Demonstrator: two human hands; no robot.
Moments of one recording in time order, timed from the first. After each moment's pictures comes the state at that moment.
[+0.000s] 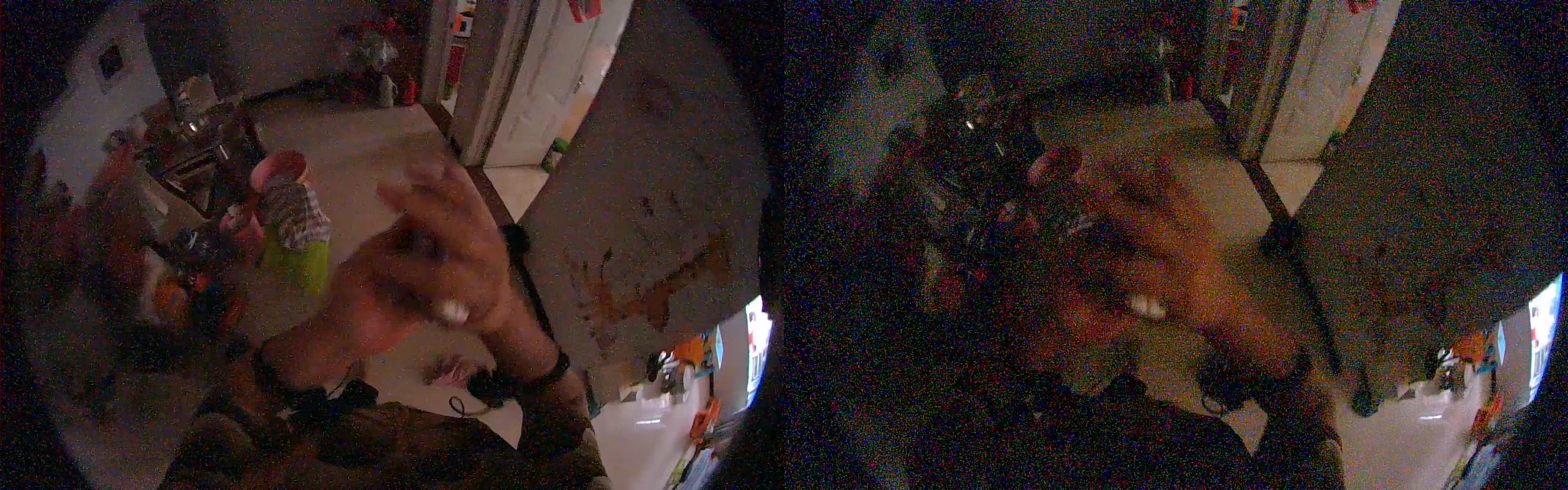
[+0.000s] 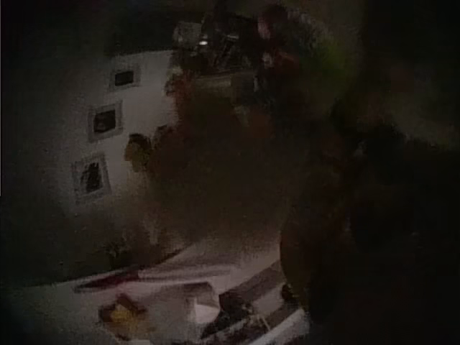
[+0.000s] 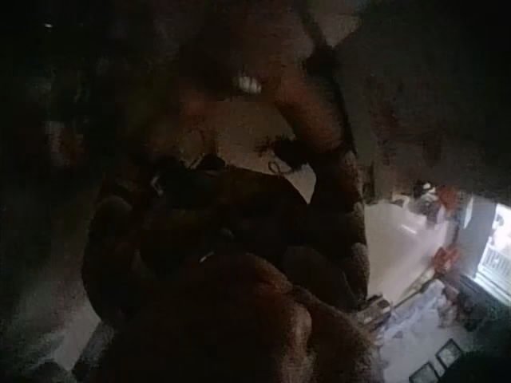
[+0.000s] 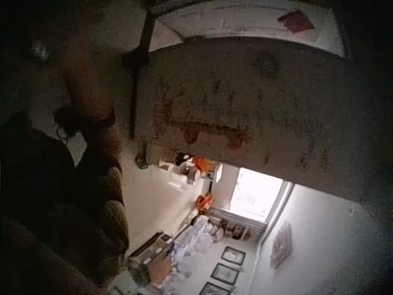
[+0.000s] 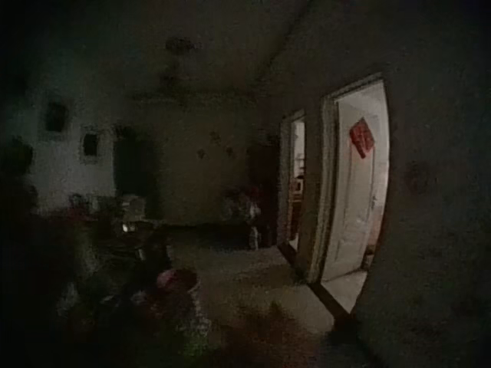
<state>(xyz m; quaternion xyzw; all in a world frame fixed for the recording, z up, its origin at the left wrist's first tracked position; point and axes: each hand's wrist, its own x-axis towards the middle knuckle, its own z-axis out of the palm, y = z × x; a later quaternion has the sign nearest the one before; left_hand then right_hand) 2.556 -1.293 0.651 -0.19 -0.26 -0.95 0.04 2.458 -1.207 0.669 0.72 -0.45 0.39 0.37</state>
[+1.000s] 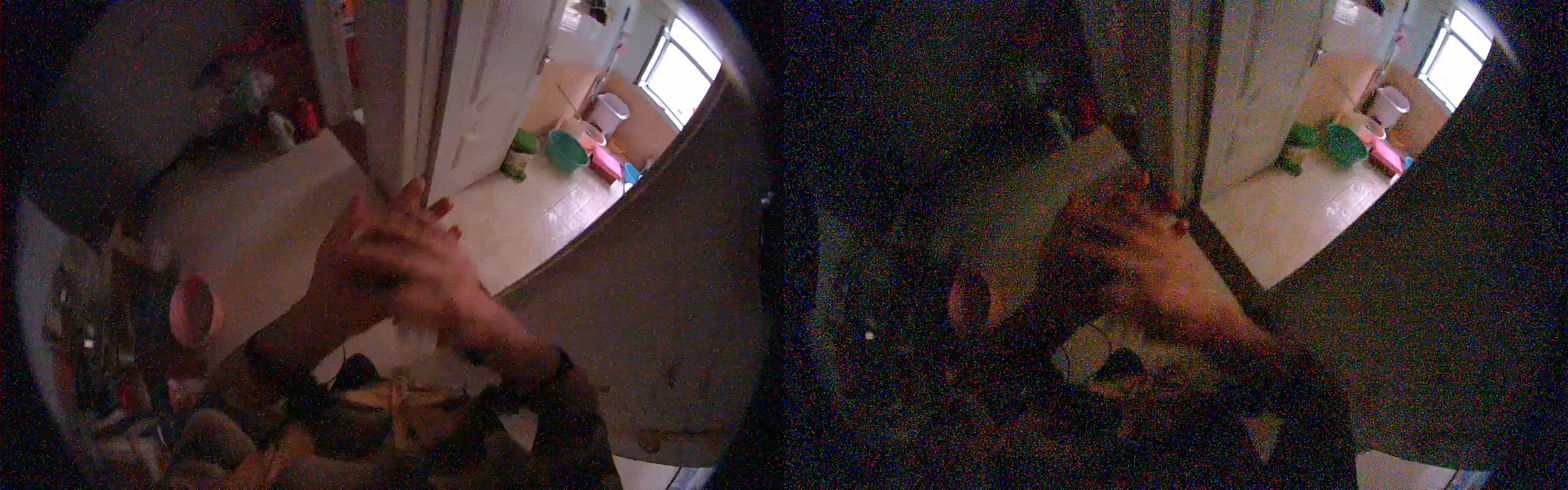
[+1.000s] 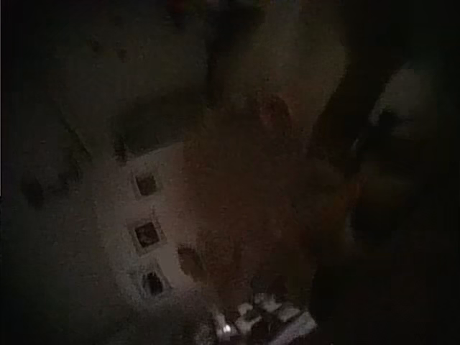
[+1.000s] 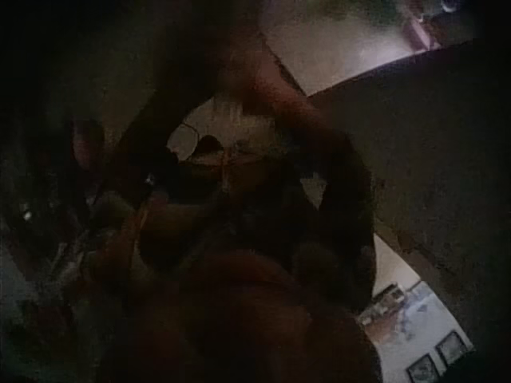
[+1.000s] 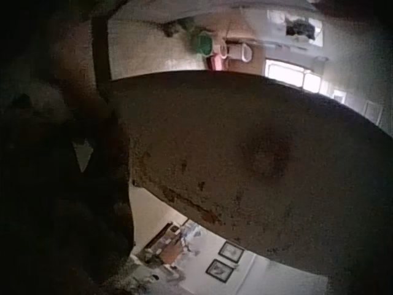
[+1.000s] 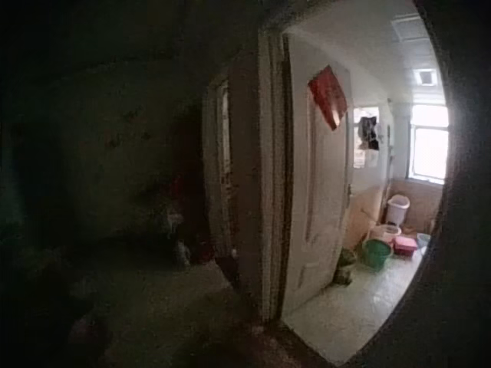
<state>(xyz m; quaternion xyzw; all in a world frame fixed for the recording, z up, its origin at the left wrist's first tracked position) 2.209 -1.458 0.660 -0.11 -0.35 -0.93 0.01 2.149 -1.376 0.683 0.46 -0.79 0.32 0.22</state>
